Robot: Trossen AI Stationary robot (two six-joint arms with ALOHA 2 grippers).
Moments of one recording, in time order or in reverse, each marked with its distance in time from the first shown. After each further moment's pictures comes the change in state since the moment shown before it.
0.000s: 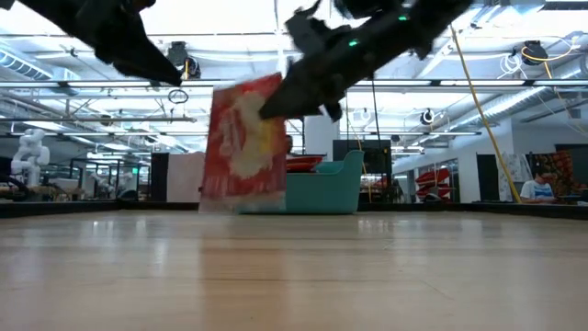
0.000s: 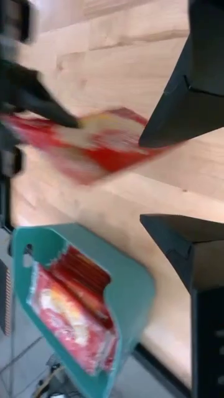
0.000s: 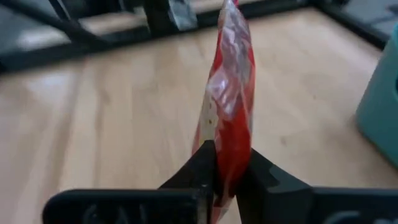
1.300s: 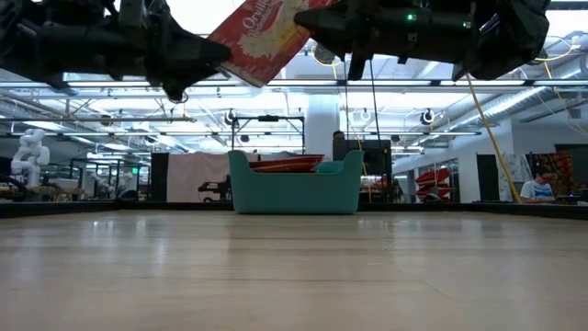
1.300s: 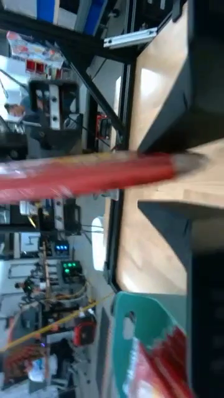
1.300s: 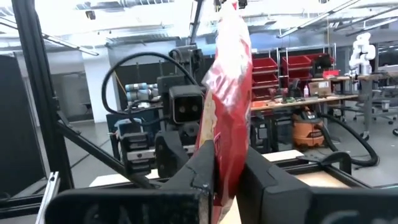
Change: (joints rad) left arm 0.128 0.376 -0.294 1.289 0.318 0.169; right arm 0.015 -0.106 -0.386 1.002 -0.035 -0.181
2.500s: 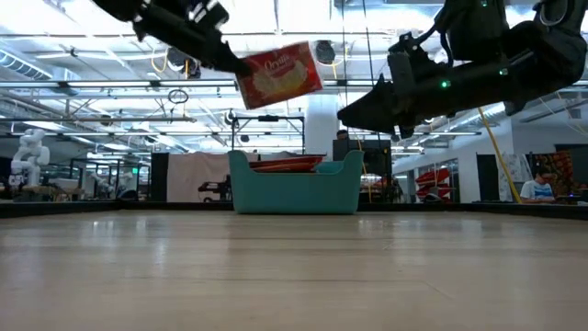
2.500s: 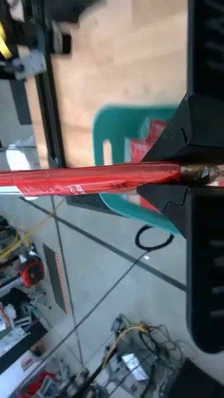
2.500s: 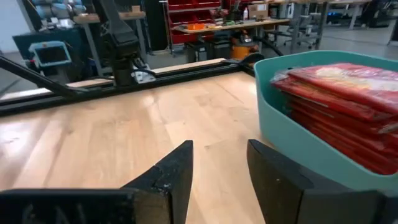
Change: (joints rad) left arm 0.808 0.040 0.770 -1.129 0.538 0.514; right arm -0.051 -0.108 -0.252 -0.241 0.180 0.060
